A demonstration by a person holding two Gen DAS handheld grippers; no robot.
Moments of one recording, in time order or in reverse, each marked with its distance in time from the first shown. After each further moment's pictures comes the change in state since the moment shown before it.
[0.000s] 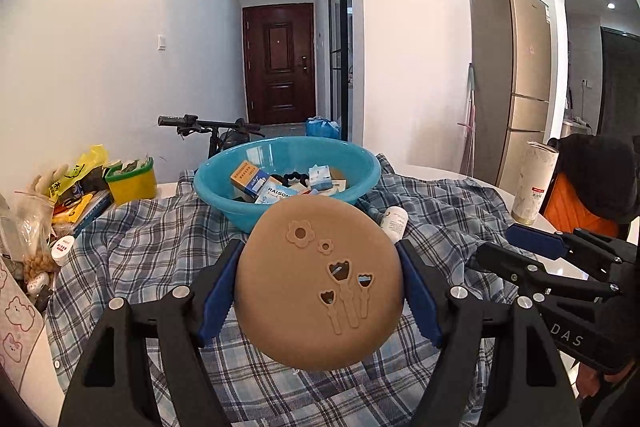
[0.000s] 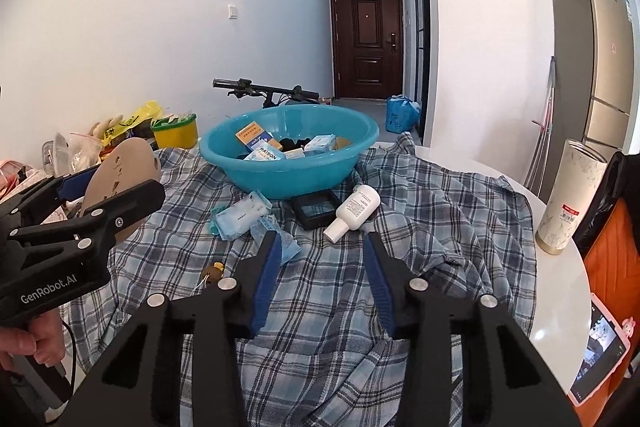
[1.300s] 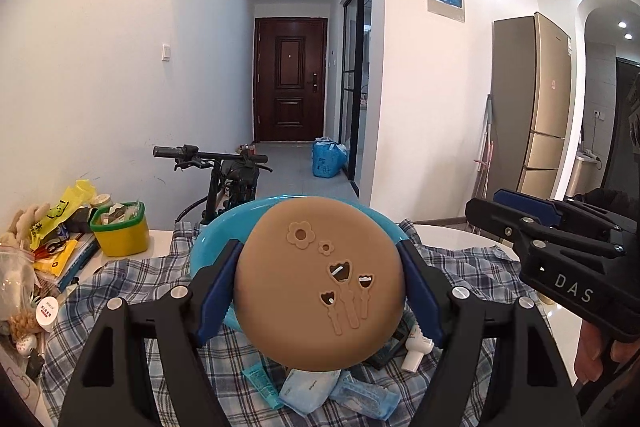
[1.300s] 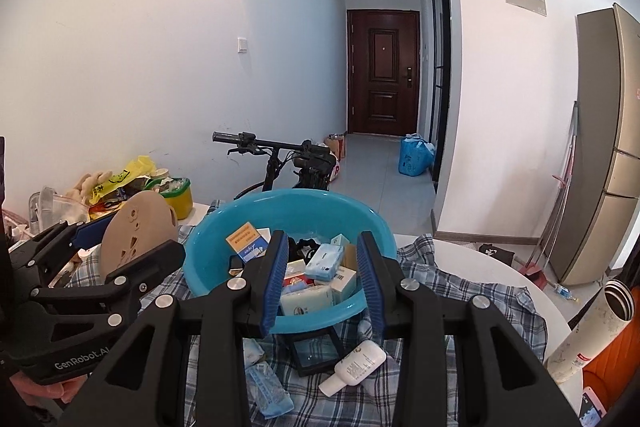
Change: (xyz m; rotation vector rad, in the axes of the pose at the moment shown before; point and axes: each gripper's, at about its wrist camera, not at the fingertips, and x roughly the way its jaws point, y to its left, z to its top) left arm 0.098 0.042 0.118 -0.065 -0.048 0.003; right arm 0.081 -0.001 0.150 -0.046 -0.099 0.038
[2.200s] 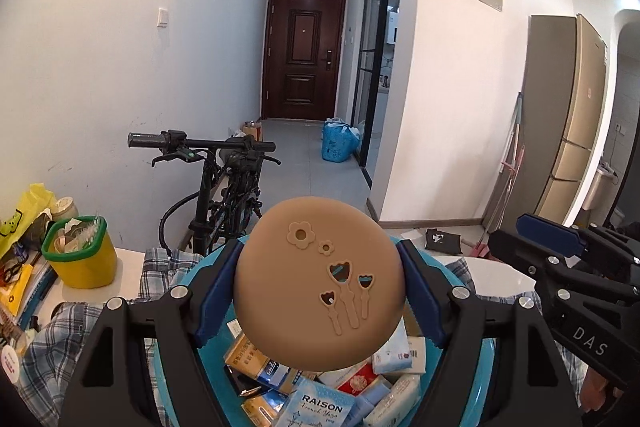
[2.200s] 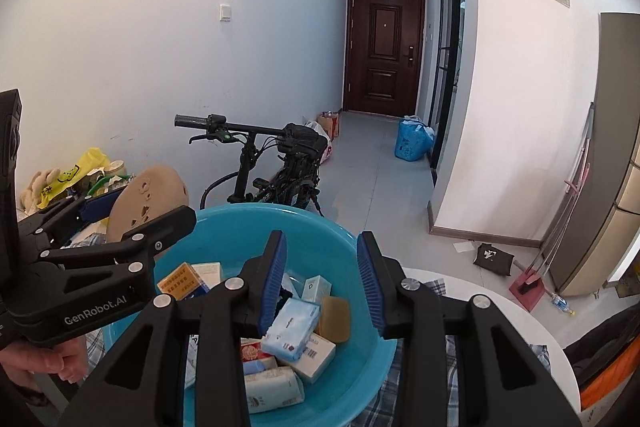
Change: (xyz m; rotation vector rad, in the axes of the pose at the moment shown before) left arm 0.196 0.062 0.061 -0.083 0.088 0.024; right arm 0.157 -0.035 0.056 -0.033 0.099 -0.019
